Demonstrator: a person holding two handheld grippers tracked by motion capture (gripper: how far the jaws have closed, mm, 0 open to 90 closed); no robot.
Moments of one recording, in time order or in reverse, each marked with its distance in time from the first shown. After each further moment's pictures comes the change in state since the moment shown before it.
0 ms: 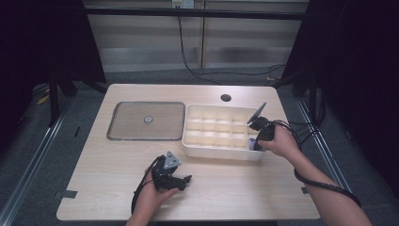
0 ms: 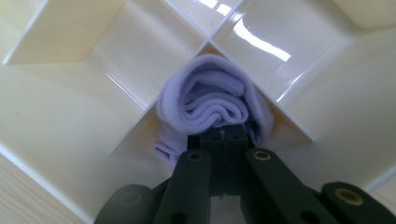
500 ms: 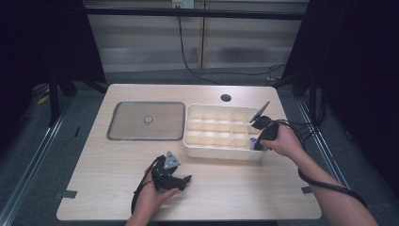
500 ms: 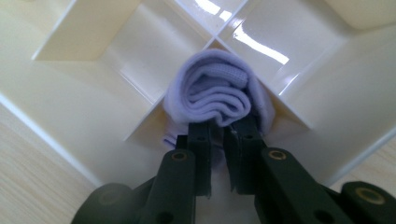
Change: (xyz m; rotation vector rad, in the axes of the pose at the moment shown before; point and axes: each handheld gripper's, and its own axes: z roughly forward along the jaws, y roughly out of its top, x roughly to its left) left arm 0.000 0.000 0.000 -0.001 0.000 0.000; right arm -0.001 -0.006 -0.011 -0.025 0.013 -0.008
